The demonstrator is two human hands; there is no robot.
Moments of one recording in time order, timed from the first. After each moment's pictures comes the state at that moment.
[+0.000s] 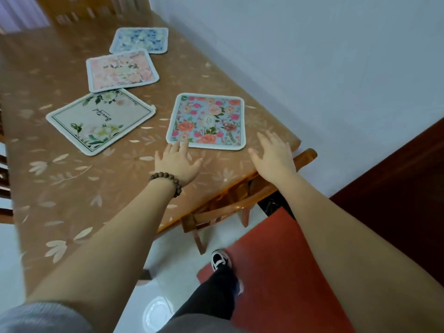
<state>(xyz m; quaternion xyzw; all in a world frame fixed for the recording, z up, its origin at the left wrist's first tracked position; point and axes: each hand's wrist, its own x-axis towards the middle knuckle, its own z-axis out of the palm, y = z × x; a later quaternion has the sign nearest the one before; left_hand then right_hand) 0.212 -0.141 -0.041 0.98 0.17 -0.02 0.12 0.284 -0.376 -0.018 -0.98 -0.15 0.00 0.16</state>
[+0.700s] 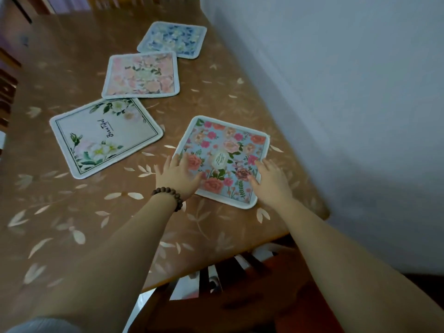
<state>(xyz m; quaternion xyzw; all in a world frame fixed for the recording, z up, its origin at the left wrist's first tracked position) 0.370 -0.097 -0.087 0.94 0.30 -0.04 0.14 0.492 -0.318 -0.081 -0.94 -0.27 0.12 0.15</state>
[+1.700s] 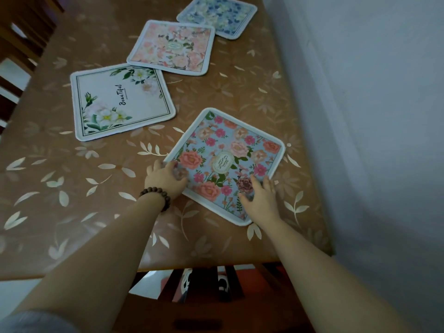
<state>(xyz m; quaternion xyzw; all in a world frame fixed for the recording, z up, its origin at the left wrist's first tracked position) 0.361 -0.104 -0.133 0.83 0.50 -0.06 0.25 0.512 -0.313 -0.138 -0.90 -0.28 0.26 0.19</state>
